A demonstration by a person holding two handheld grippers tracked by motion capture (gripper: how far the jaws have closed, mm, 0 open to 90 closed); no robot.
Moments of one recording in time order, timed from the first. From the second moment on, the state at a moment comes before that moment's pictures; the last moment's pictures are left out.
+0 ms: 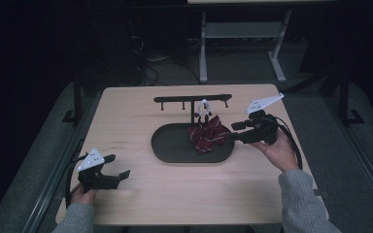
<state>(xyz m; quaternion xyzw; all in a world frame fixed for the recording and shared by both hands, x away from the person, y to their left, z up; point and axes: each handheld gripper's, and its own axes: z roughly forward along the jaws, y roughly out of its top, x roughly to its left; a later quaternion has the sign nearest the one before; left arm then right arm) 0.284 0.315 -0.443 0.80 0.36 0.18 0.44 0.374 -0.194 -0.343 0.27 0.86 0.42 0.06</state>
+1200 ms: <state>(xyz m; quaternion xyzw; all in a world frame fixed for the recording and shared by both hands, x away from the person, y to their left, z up) 0.284 0.314 -0.443 0.80 0.35 0.18 0.44 0.345 -0.232 -0.380 0.31 0.85 0.42 0.04</state>
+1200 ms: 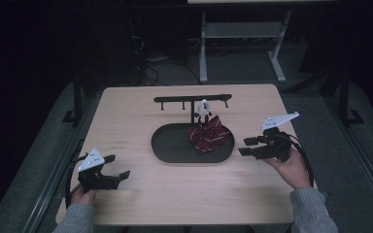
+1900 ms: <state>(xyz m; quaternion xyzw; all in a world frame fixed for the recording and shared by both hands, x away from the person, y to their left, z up) 0.283 0.314 -0.443 0.80 0.35 0.18 0.44 0.326 -0.251 -0.405 0.33 0.84 0.42 0.02</state>
